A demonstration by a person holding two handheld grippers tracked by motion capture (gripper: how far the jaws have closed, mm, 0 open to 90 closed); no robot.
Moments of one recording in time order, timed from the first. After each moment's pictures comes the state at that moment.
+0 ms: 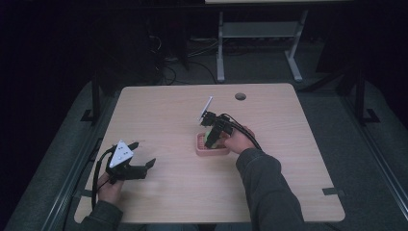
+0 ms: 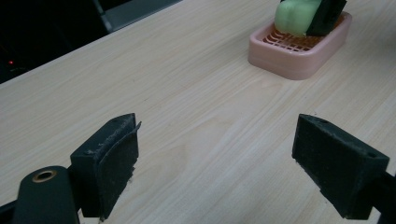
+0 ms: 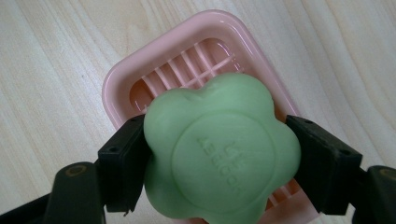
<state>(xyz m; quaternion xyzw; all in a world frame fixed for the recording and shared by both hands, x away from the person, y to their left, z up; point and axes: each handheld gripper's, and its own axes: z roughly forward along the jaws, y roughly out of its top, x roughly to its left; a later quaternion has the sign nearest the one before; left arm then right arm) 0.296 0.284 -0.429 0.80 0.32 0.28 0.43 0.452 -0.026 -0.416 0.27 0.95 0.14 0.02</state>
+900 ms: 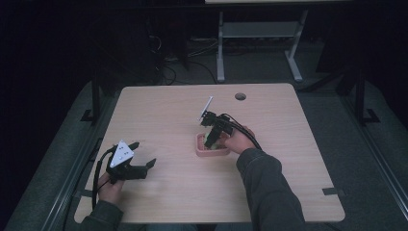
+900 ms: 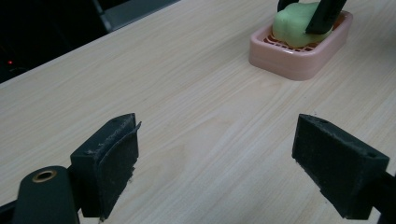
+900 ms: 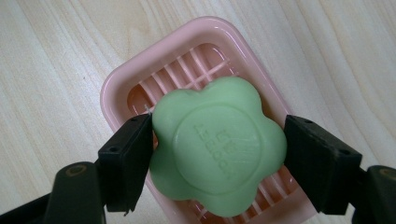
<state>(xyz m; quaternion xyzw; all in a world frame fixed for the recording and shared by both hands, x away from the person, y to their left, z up) 0.296 0.283 -0.429 0.80 0.31 0.28 0.43 0.451 -0.026 -0.414 0.26 0.95 0.15 0.03</state>
